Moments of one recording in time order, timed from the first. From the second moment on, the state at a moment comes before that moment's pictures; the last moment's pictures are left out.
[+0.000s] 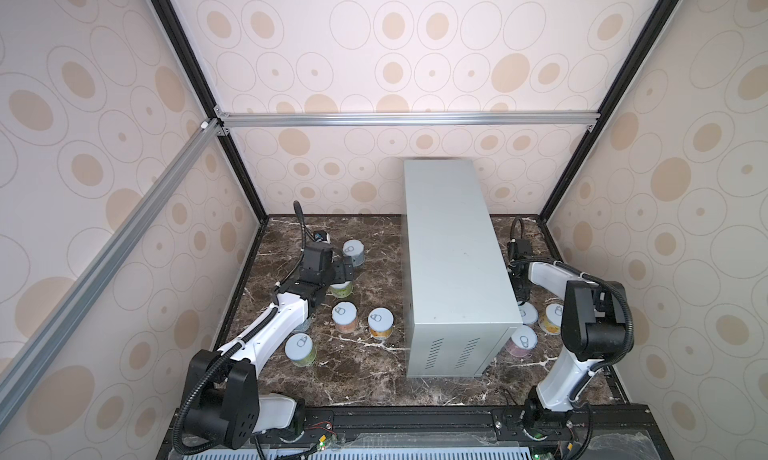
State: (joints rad) left arm -0.28 1.32 0.89 -0.19 -0.19 -0.30; right arm -0.01 1.80 1.13 -0.59 0.06 0.31
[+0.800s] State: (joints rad) left arm -0.28 1.15 0.89 -0.22 -0.18 -0.31; right arm -0.01 1.56 1.22 -0.80 0.02 0.31
